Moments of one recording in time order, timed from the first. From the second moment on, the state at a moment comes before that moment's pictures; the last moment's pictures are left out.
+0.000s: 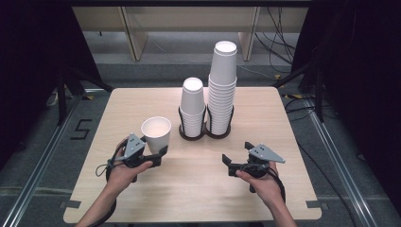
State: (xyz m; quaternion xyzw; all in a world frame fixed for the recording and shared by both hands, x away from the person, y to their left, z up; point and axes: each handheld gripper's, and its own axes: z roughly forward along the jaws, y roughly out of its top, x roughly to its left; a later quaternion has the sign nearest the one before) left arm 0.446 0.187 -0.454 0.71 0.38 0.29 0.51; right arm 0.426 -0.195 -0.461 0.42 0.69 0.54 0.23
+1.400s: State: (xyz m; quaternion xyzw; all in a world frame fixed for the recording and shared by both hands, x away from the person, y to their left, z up) left arm 0.476 0.262 -0.490 0.63 0.57 0.36 0.38; right arm 0.421 -0.238 -0.471 0.47 0.65 0.52 0.28
